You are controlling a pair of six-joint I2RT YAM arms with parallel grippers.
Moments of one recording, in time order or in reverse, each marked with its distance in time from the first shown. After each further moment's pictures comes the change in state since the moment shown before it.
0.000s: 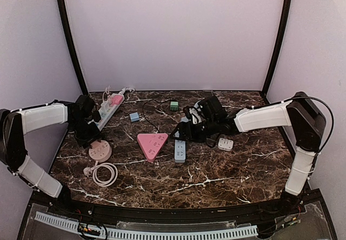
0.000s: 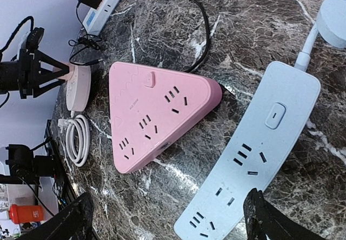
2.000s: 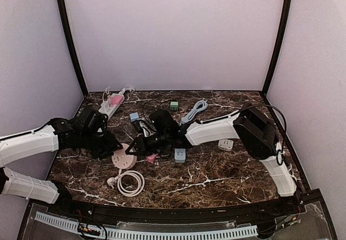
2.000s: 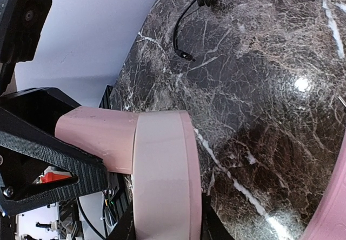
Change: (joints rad) left arm -0.443 -0.346 -0.228 0.240 0.088 -0.120; right arm 0.249 0.492 0.532 0.138 -0.180 0.165
